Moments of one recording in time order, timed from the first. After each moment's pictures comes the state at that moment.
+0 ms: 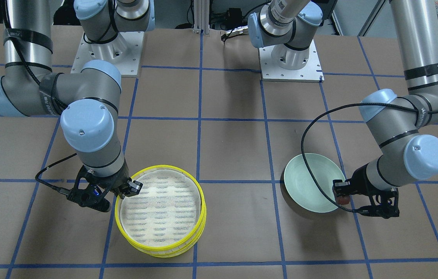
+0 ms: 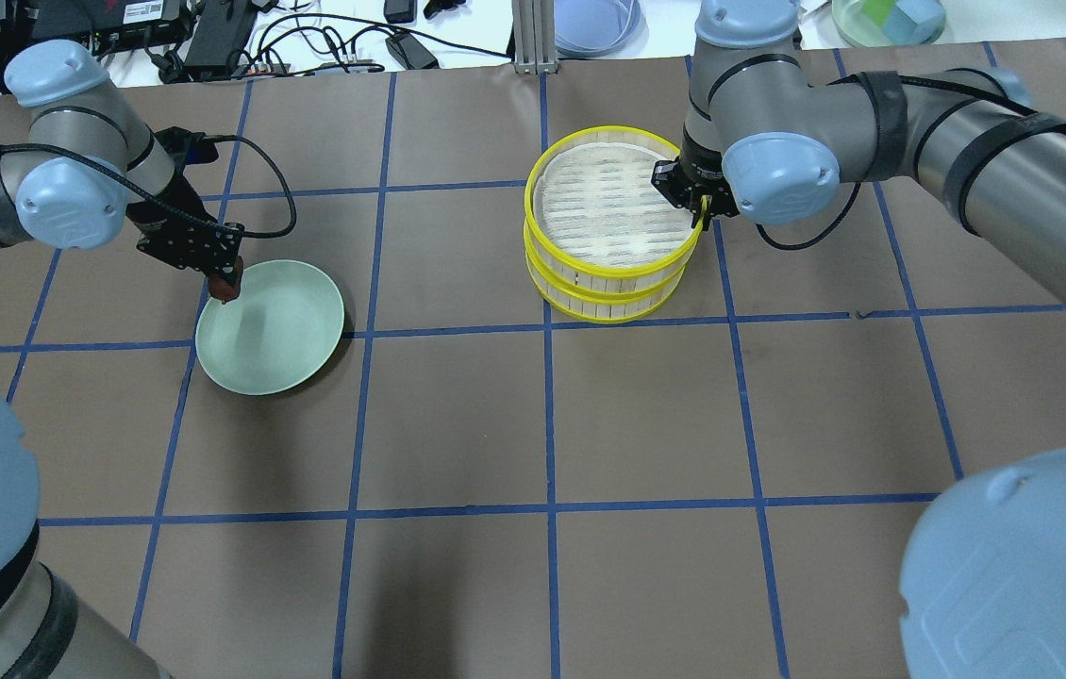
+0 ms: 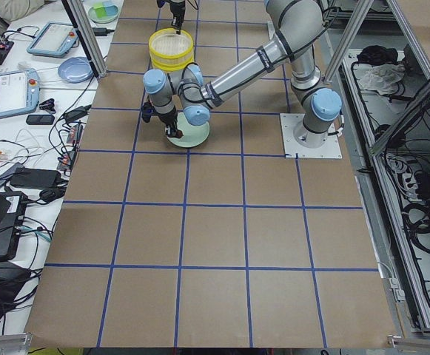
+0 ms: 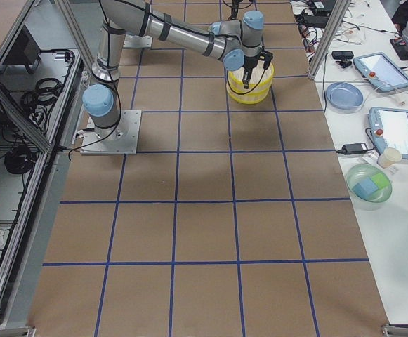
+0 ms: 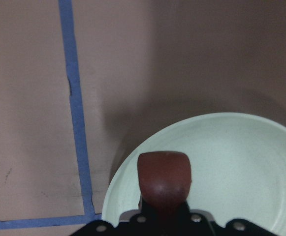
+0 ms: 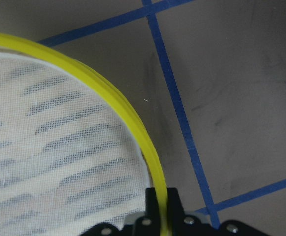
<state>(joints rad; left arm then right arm) -1.29 -2.03 -1.62 -1.16 1.56 0.28 1.67 -1.14 1.58 -2.08 -1.64 0.40</state>
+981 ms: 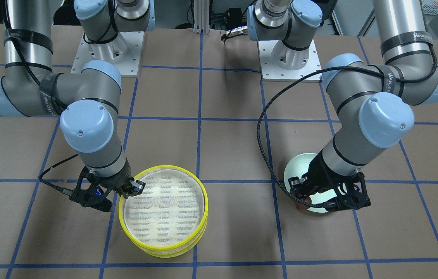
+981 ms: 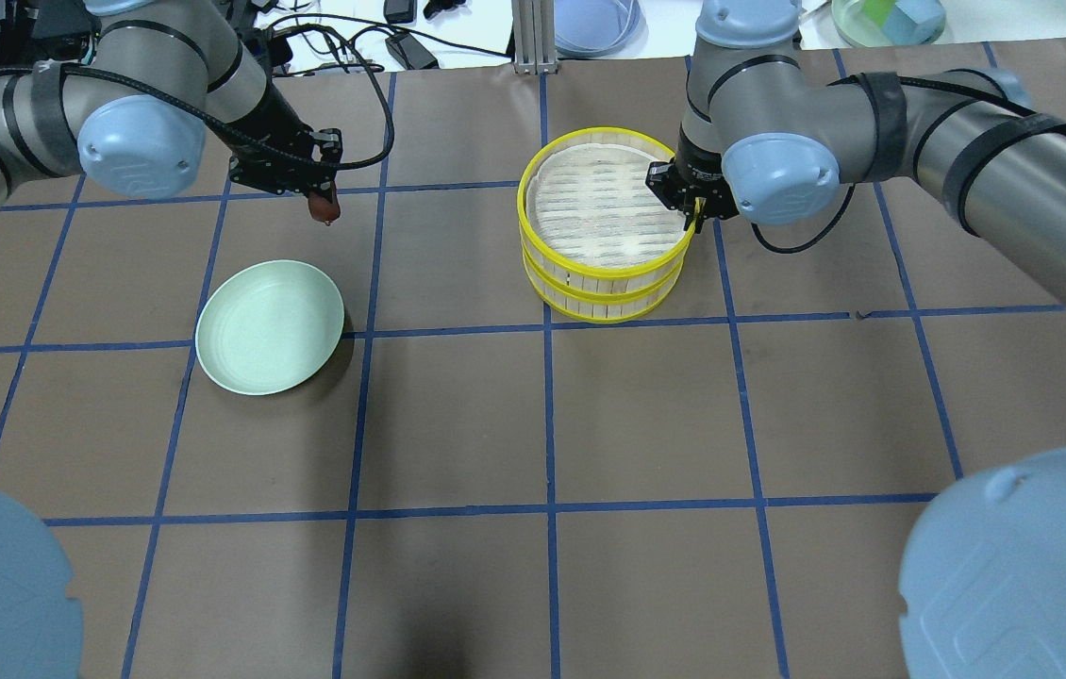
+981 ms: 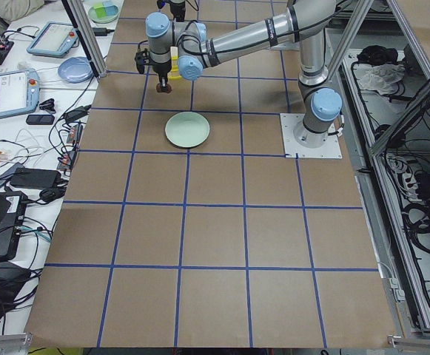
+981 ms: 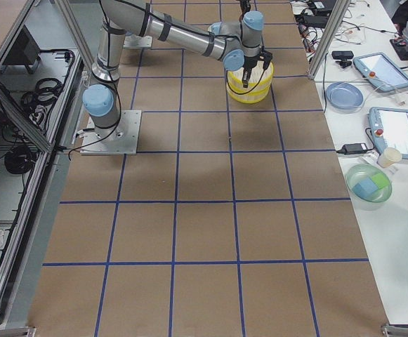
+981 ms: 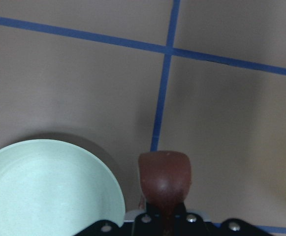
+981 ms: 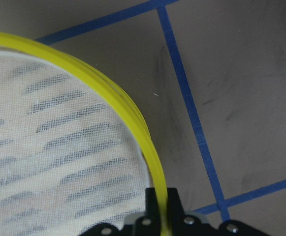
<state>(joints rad) -1.51 -1.94 -1.54 -1.15 1.44 -0.12 1.67 -1.14 1.58 -2.07 -1.61 0.41</state>
